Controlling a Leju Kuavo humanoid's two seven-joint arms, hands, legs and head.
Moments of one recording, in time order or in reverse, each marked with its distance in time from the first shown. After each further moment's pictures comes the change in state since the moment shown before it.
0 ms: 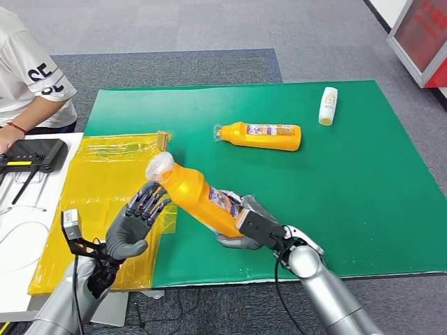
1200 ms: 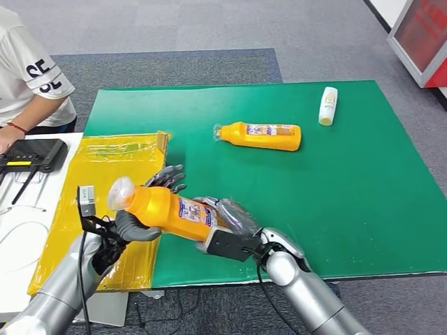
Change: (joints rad) left arm -0.145 0.026 -0.132 0.016 0.014 0.047 0.060; right arm -0.027 0.047 0.121 0.006 0.150 -0.110 -0.010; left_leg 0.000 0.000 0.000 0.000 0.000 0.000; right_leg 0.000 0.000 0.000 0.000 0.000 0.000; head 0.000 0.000
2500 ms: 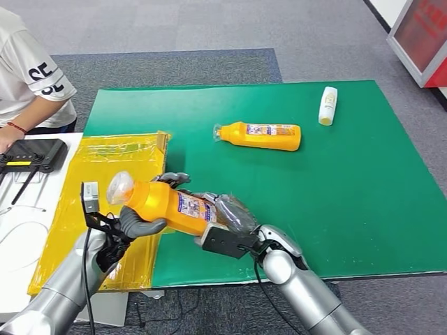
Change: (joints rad) left arm -0.028 -0.012 -0.030 0.037 0.031 -0.009 -0.005; right arm -0.015 0.013 0.014 0.013 0.024 -0.019 0.016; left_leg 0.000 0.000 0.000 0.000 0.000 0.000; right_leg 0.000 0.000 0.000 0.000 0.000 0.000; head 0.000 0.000
